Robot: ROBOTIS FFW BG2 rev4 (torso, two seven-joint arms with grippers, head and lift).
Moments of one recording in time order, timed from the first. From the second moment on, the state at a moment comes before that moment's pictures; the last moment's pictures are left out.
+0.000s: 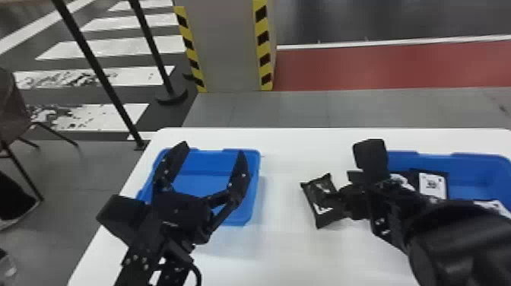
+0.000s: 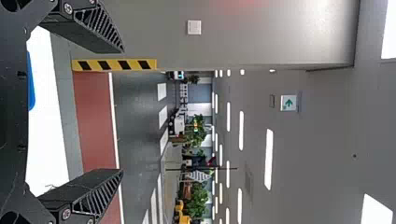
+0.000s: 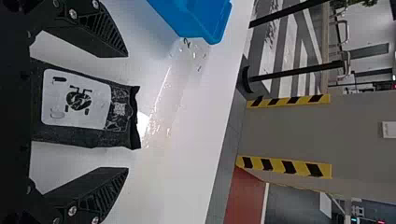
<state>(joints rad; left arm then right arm) 0.59 0.12 -0.04 -2.28 0.03 -0.03 -0.04 -0.14 -0.13 0.37 -1.64 -0.16 0.72 0.14</state>
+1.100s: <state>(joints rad) 0.59 0.12 -0.04 -2.28 0.03 -0.03 -0.04 -0.21 -0.14 0.47 -1.54 -0.15 0.83 0.13</state>
